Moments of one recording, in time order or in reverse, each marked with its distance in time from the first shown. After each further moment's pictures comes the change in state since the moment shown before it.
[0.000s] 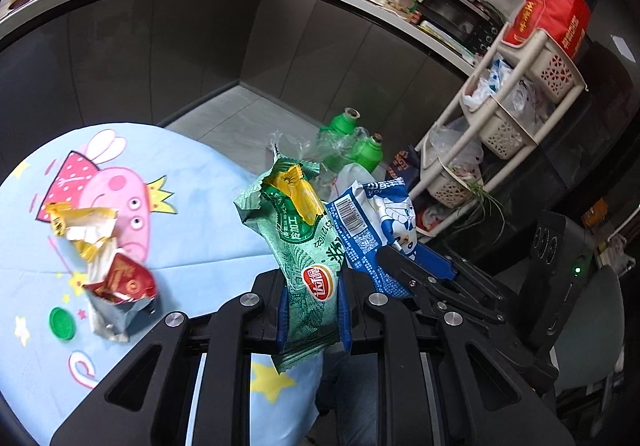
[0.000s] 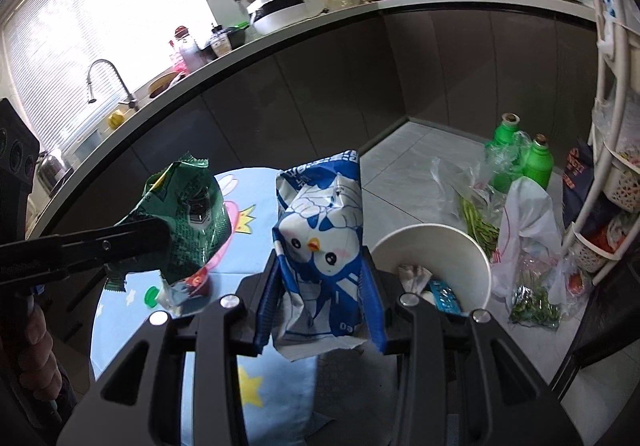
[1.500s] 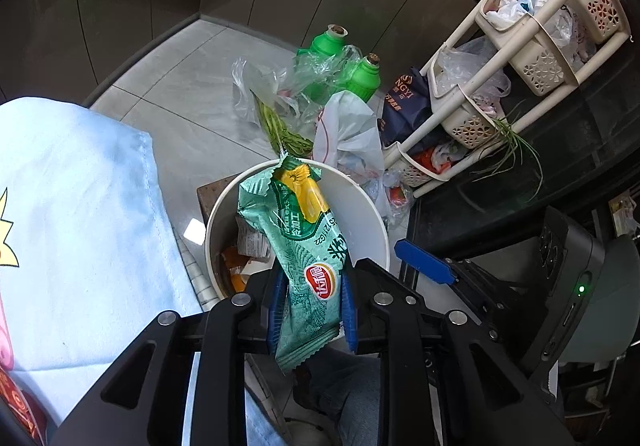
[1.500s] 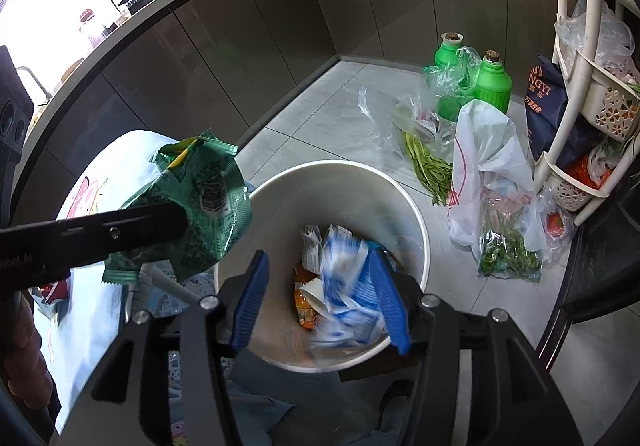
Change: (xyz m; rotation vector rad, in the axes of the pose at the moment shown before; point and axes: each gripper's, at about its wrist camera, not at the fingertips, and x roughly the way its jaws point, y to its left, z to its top) left arm 0.215 -0.022 0.024 0.069 0.269 -0.033; right arm 0.124 -0.134 -0.034 0.140 0.178 -0.161
